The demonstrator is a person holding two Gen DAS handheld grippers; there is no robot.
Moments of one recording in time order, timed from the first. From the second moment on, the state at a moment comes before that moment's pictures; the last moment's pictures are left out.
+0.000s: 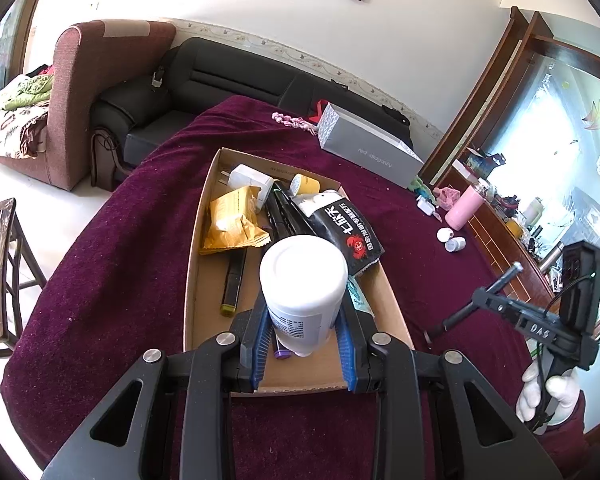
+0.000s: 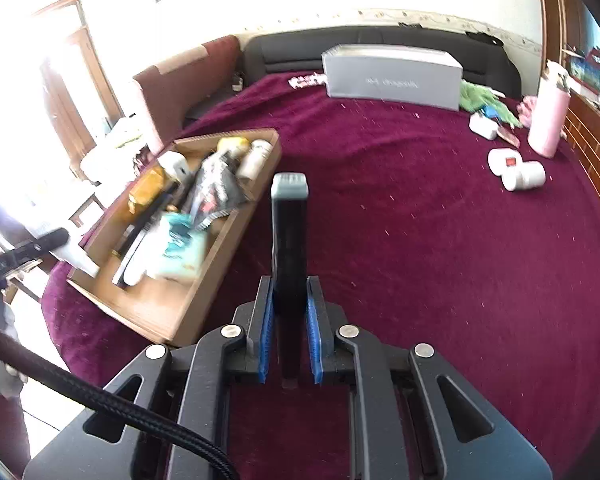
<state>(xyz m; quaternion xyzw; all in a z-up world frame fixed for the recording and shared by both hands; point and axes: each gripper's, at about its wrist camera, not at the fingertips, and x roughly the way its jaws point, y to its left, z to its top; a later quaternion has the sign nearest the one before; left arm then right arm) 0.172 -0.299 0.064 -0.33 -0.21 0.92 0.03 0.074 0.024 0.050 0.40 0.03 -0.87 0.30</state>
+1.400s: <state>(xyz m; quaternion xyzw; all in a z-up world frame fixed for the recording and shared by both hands) 0.110 -0.310 0.021 -0.43 -0.16 0.89 0.02 0.033 -0.145 0.022 0.48 0.07 -0.77 0.42</state>
